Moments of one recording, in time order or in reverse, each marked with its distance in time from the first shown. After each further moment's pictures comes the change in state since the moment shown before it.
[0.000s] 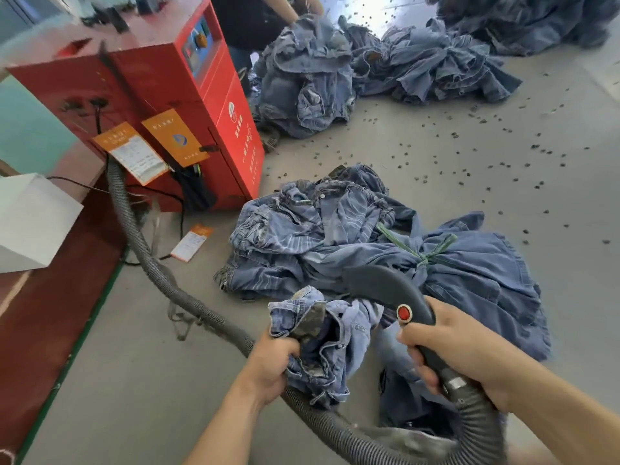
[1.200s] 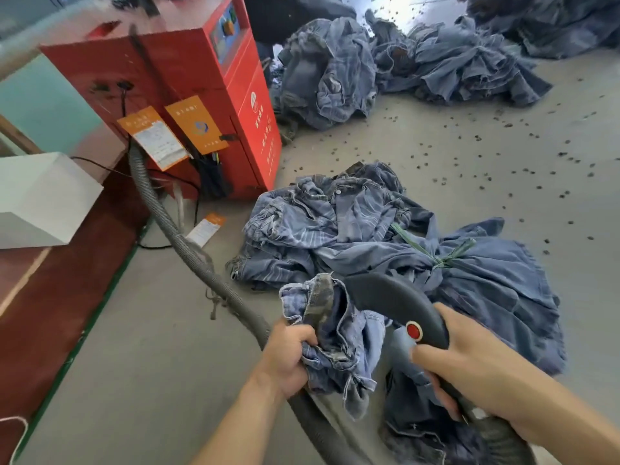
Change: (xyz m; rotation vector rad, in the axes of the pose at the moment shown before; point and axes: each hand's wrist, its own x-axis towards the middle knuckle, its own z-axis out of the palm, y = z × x) left_hand -0.016 0.010 0.018 -0.333 -0.084 0.007; right_hand -0.011 -0.001 0.017 -0.393 0.064 -0.114
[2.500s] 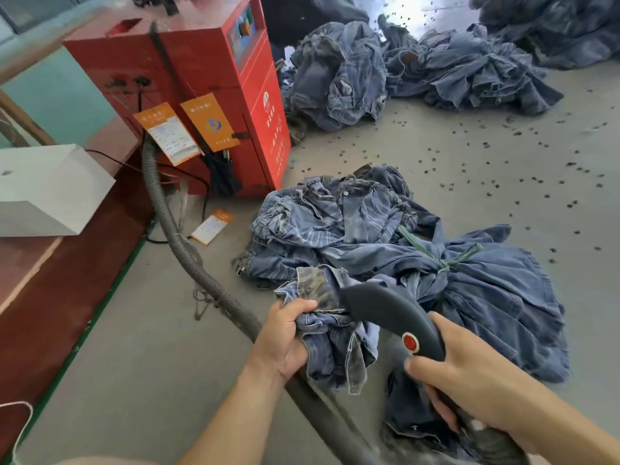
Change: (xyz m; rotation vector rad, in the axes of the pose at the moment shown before) left_hand -0.007 0.027 0.011 -0.239 0.015 0.077; right_hand -0.008 -0.008 0.010 -0.132 -0.052 -0.029
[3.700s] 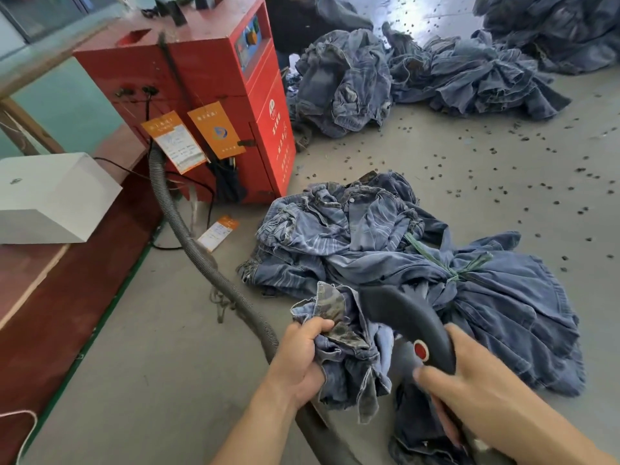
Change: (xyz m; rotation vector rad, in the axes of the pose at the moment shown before) left_hand 0.004 -0.014 -0.006 0.061 0.137 -0.124; right_hand 0.004 -0.002 0.012 -0.115 0.219 0.073
